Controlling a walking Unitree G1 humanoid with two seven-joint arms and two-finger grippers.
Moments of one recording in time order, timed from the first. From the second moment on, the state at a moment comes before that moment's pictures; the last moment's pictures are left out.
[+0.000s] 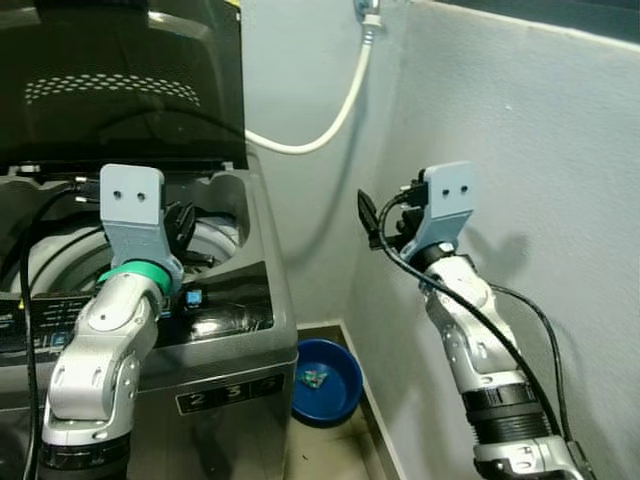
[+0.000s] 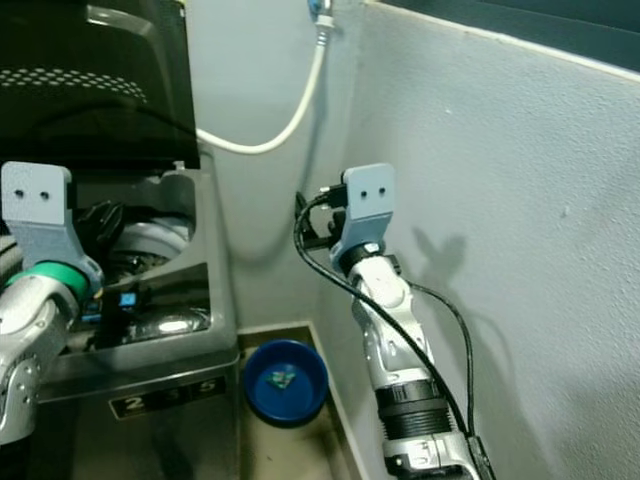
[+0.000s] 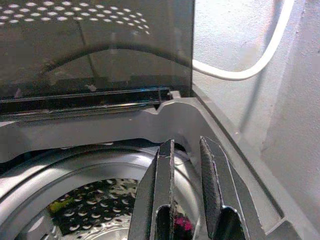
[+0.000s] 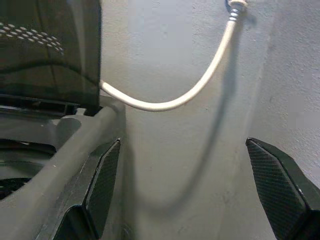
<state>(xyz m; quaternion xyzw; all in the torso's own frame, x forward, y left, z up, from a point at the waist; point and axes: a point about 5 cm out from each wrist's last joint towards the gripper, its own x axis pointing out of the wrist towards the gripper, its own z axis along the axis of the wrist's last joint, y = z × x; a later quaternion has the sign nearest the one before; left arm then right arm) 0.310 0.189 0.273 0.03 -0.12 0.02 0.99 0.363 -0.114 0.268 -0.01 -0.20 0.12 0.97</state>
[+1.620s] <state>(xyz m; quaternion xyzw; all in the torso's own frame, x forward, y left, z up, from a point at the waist) 0.315 0.186 0.254 0.04 -0.09 0.02 0.99 0.366 -0.120 0.268 -0.02 -0.19 0.12 0.97</state>
